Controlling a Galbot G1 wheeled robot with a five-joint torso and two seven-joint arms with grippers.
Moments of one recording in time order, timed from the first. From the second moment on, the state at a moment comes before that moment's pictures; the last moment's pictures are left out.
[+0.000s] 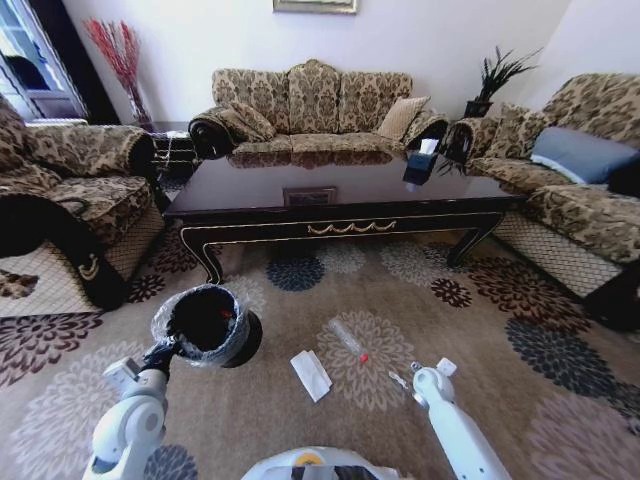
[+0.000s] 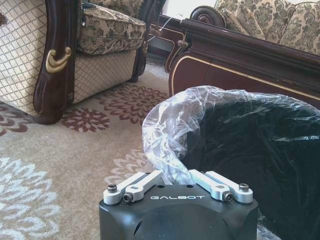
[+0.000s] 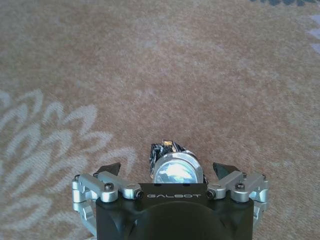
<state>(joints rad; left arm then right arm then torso) 1.58 -1.30 -0.81 -2.14 -0.75 0.36 -0.36 -1.13 1.24 0.49 1.29 1.00 -0.32 0.84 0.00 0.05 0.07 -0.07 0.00</state>
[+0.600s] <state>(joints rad) 1.59 -1.31 -0.81 -2.14 -0.75 0.36 -0.36 -1.10 1.25 0.49 1.17 0.97 -0.30 0.78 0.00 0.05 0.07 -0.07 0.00</state>
